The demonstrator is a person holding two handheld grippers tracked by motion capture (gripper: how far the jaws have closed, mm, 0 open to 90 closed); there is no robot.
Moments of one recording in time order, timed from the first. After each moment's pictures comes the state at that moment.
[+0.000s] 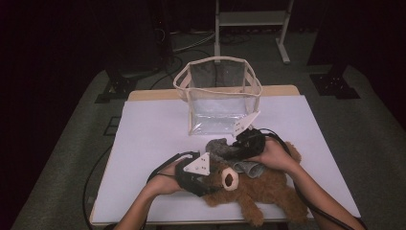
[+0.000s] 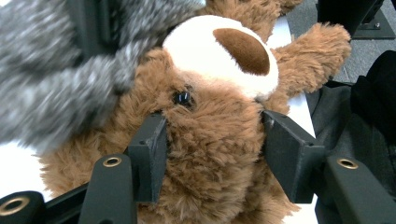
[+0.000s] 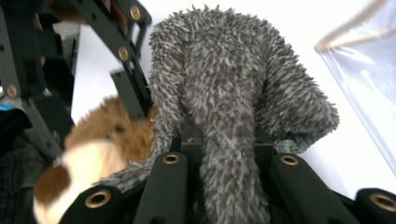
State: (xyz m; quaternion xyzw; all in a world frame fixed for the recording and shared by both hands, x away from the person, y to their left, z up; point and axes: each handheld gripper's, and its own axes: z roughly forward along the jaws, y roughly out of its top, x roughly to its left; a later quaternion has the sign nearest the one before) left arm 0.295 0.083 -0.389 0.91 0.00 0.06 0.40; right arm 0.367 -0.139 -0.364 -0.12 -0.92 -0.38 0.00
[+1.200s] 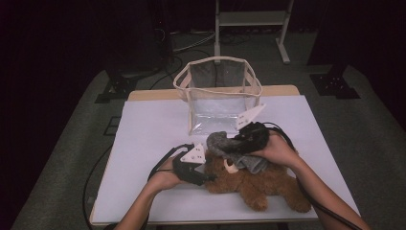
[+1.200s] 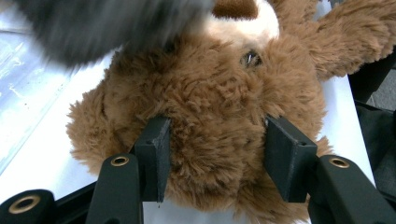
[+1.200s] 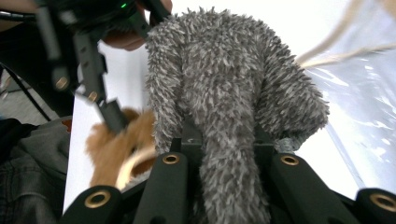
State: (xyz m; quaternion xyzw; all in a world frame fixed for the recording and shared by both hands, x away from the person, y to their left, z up) left arm 0.317 0.093 -0.399 0.90 0.07 0.08 0.42; right arm 0.370 -0.136 -0.340 -0.11 -0.91 -0.39 -0.01
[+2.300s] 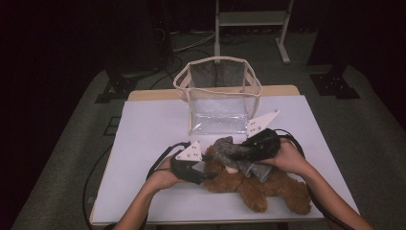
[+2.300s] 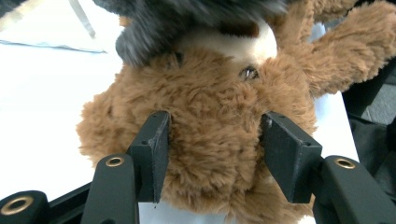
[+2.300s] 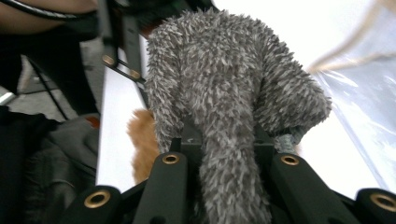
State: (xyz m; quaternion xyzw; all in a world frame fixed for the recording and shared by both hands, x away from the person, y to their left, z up) left arm 0.318 0.096 -0.396 0.89 0.07 0.07 0.44; right arm 0.341 -0.167 -0.335 -0.11 -0.90 -0.41 -0.02
